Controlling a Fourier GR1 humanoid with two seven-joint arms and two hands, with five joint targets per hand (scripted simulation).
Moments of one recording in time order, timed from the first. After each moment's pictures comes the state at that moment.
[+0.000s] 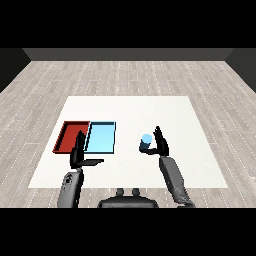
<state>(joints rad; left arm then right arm) 0.04 0.03 0.03 -1.57 0.00 0.01 -0.39 -0.28 -0.01 -0.01 -1.06 -0.14 -0.03 -0.35</state>
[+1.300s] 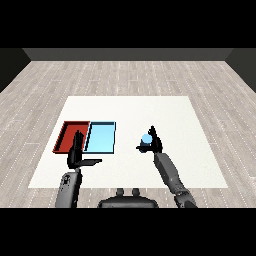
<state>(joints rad) 0.04 0.05 0.05 -1.58 0.01 0.00 -0.40 -0.45 0.00 0.03 -0.75 -0.28 -0.05 -0.45</state>
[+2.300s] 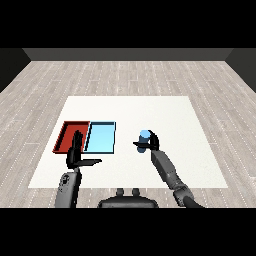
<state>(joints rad) 0.04 0.05 0.05 -1.60 0.02 -0.01 -0.38 -0.53 0.00 0.09 -0.66 -0.30 -0.25 -0.44</state>
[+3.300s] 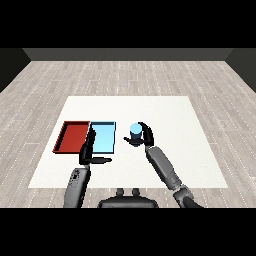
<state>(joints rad) -0.03 0.01 -0.07 -1.54 -0.01 0.02 -0.34 -0.52 0.00 0.27 -1.02 -0.22 -0.40 -0.36</state>
